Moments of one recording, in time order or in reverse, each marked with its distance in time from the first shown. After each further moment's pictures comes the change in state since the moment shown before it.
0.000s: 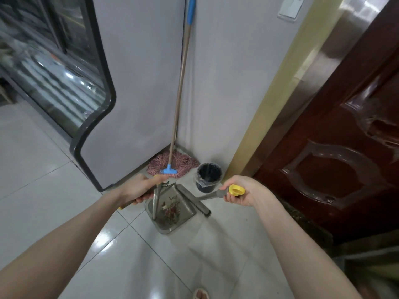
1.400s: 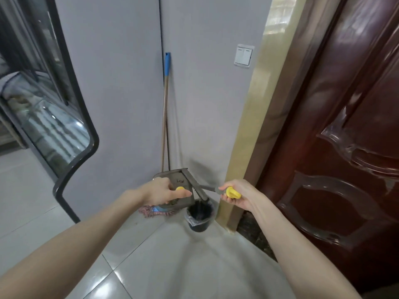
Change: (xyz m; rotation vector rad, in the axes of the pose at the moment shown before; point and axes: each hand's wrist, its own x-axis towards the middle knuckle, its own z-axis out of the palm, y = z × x) left_hand 0.062 0.193 0.086 0.516 0.123 0.217; right_hand -0.027 -0.072 -0.153 0.126 0.037 -0.390
